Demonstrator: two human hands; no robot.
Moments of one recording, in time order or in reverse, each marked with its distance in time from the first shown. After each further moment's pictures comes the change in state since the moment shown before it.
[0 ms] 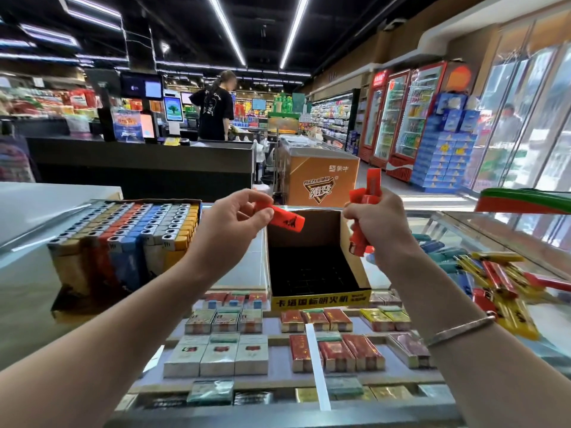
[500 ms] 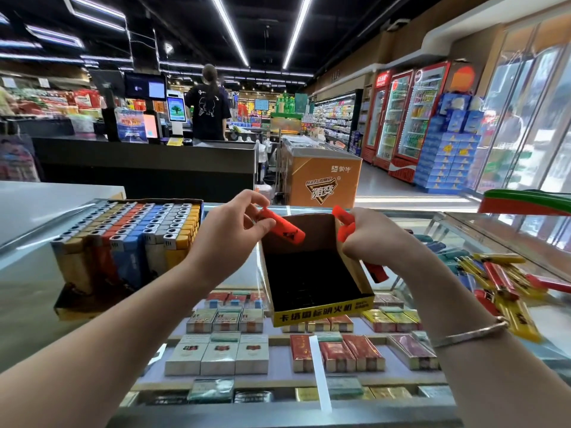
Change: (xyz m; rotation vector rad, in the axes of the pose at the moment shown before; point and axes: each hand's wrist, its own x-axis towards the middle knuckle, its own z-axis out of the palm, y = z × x) left_hand -0.001 -0.006 -0.001 0.350 0.017 0.134; right_hand -0.005 -0.008 -0.006 -0.769 -0.407 0.020
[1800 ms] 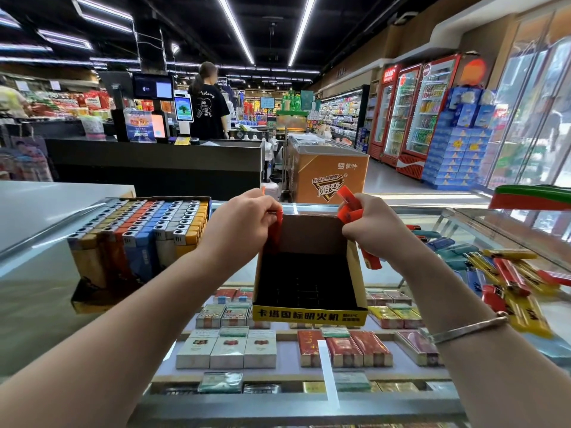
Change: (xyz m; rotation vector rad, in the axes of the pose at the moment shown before) left_hand 0.009 0.005 -0.001 0.253 -0.024 0.136; right_hand 0.009 0.005 0.008 0.249 0.111 -0.138
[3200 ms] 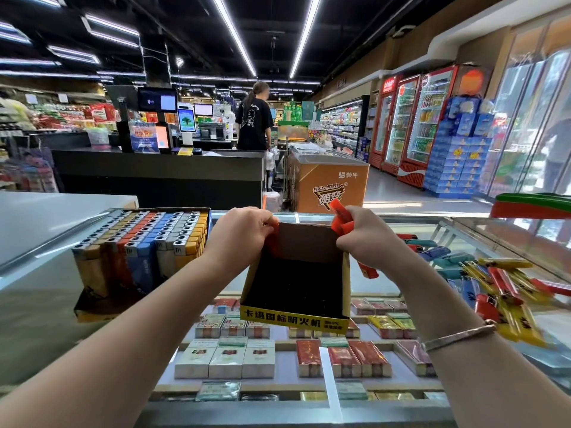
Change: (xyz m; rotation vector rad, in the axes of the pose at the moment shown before) left_hand 0.007 -0.007 0.009 0.016 -0.054 -0.095; right_hand -0.002 -0.002 -0.002 -0.036 -0.064 -0.019
